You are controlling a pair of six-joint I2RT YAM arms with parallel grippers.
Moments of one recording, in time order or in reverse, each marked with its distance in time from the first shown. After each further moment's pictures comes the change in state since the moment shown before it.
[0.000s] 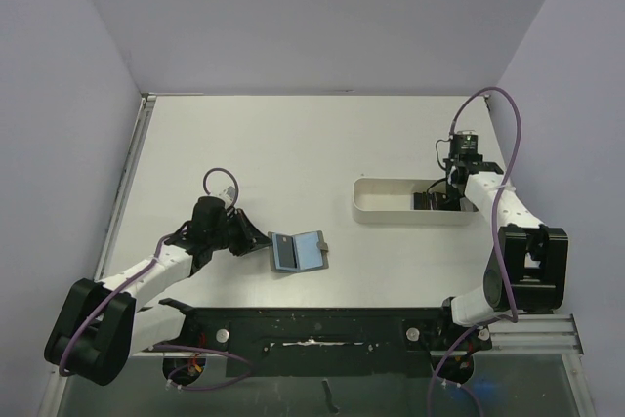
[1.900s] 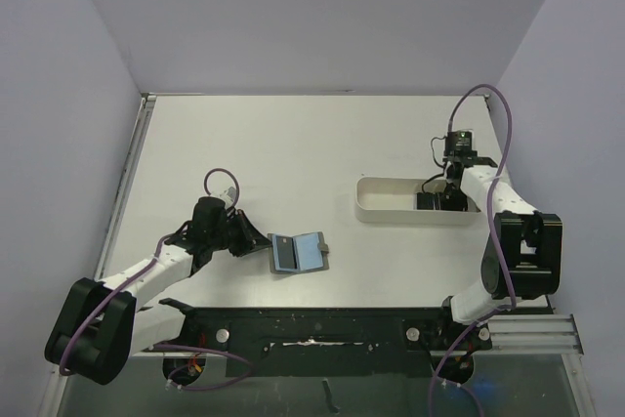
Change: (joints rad) left arm 0.001 0.005 0.000 -0.011 0.004 0.020; right arm 0.010 0.081 0.040 0.005 0.119 -0.019
